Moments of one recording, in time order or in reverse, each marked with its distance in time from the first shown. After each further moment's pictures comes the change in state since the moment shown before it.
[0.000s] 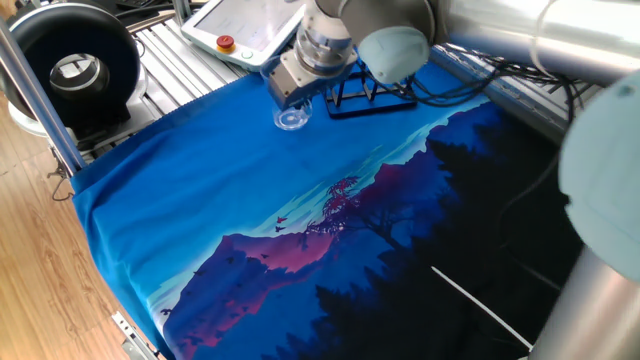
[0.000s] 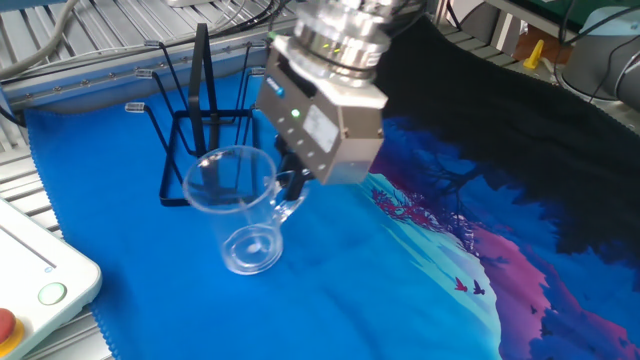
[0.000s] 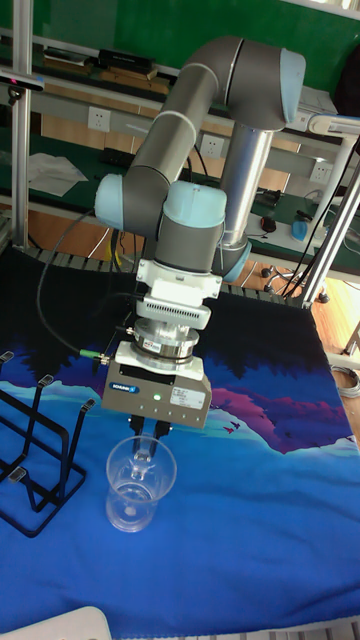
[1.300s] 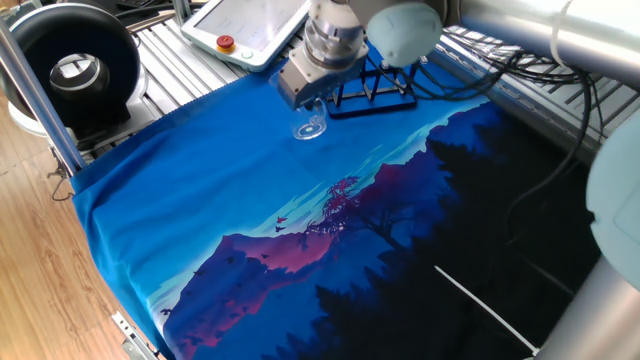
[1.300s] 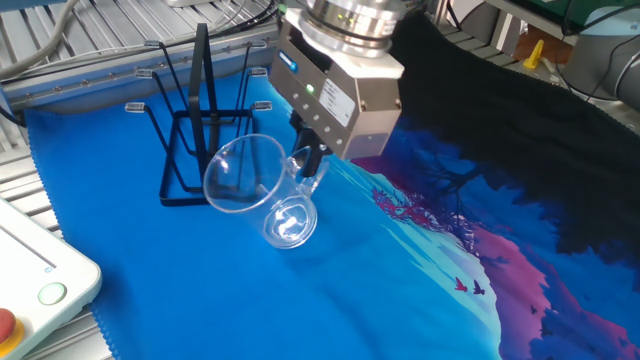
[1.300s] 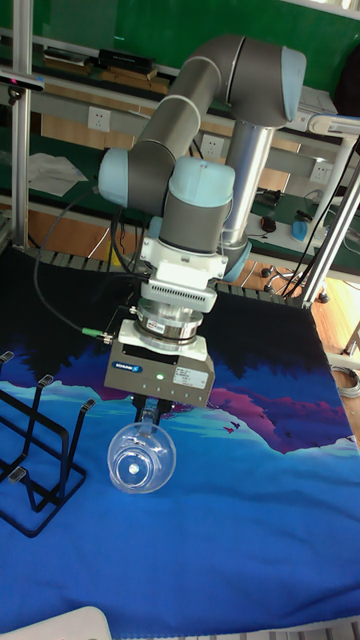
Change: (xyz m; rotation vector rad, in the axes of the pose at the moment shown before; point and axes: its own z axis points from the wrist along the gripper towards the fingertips) arm 0.004 -0.003 -0.029 0.011 0.088 -0.032
